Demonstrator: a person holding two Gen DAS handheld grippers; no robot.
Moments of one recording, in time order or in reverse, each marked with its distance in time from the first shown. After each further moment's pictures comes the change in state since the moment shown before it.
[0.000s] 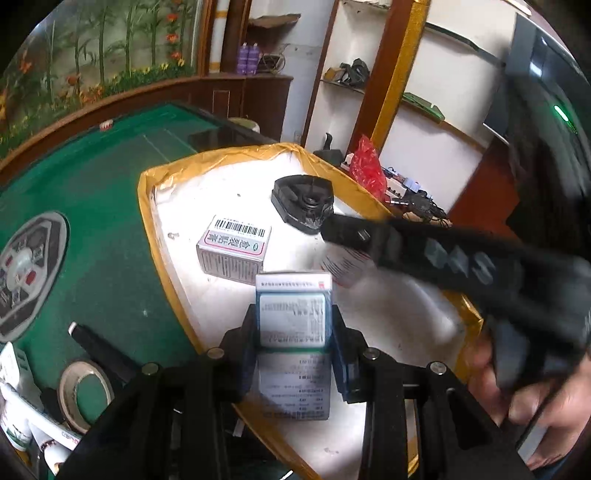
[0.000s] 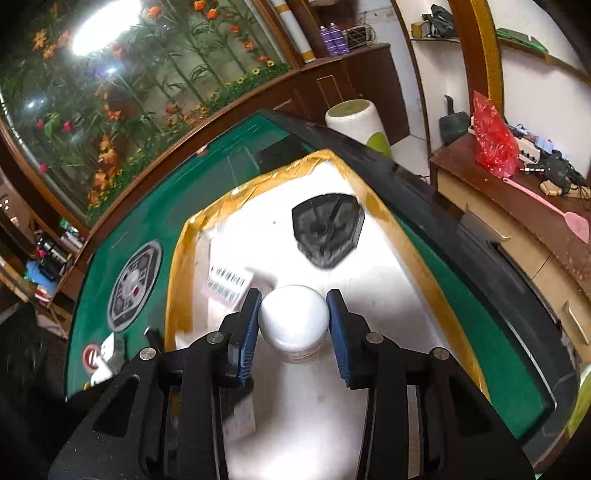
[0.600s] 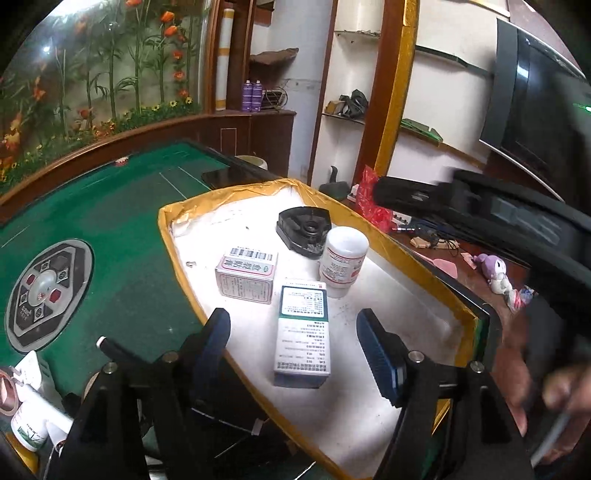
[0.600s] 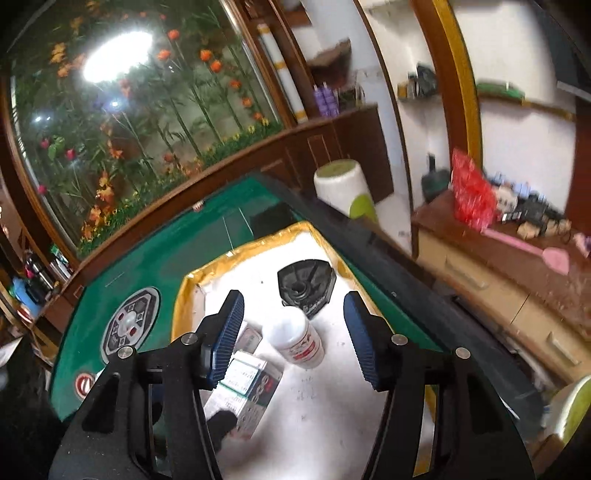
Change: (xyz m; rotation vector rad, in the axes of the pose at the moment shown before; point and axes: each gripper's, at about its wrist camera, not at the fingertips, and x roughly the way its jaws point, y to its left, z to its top) left arm -0.023 -0.009 -0.008 0.024 -0.142 0.051; right arm -0.057 0.008 -0.004 -0.058 -0.259 -0.061
